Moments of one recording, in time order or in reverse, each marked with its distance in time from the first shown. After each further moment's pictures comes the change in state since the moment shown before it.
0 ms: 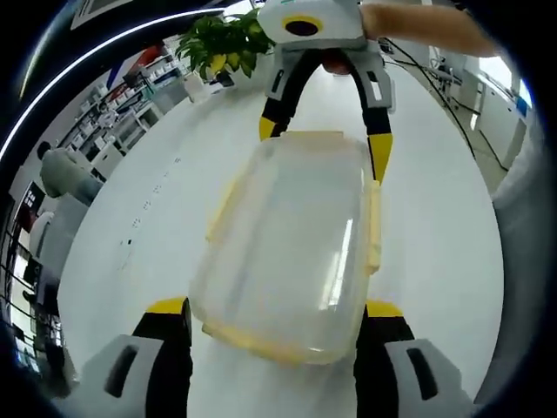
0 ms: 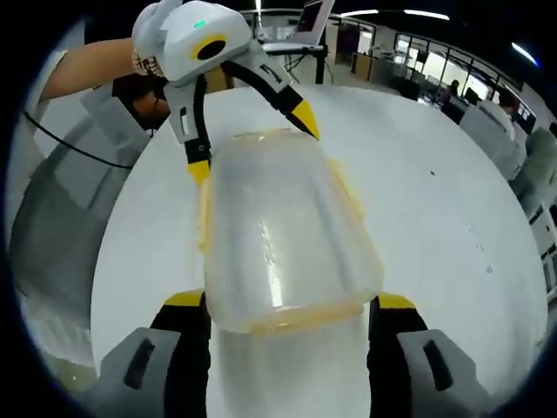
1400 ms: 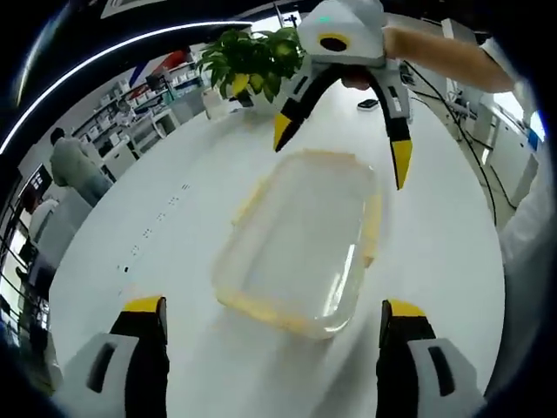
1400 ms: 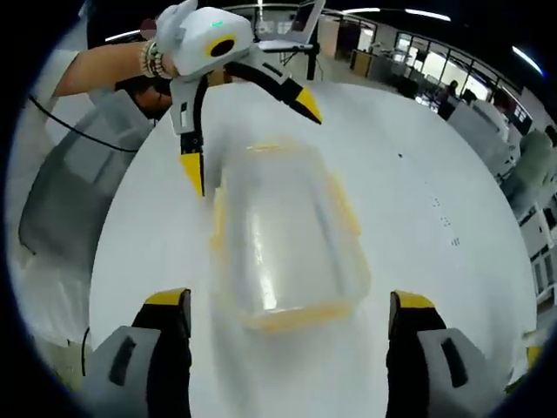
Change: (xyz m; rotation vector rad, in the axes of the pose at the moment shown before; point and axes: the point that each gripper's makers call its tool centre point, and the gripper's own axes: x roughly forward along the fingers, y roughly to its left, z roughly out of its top) left arm 0.041 0.007 0.073 -0.091 -0.088 0.032; right arm -0.063 -0.054 -0.065 -0.018 0.062 -0.048
